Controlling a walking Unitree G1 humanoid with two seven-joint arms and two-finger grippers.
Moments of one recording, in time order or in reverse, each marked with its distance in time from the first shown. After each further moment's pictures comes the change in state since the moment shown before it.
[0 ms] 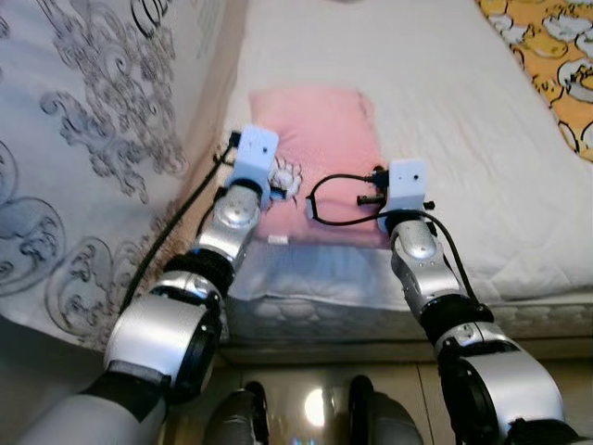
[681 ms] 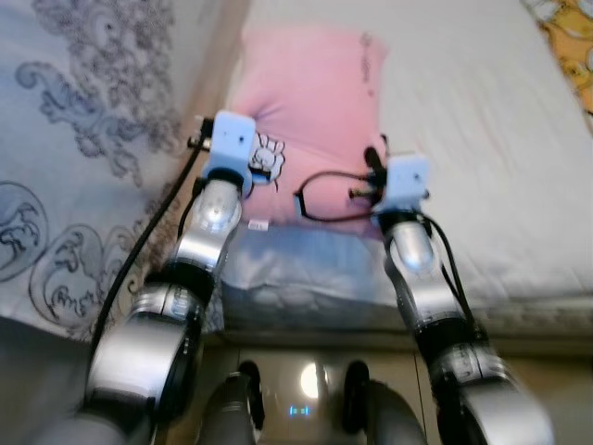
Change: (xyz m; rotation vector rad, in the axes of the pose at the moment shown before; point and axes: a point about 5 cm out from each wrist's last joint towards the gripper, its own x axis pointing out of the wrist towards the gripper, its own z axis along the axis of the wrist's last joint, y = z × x) left arm -0.021 0.019 0.011 -0.064 -0.236 0.054; right arm -0.033 0.010 0.023 0.049 -0.261 0.039
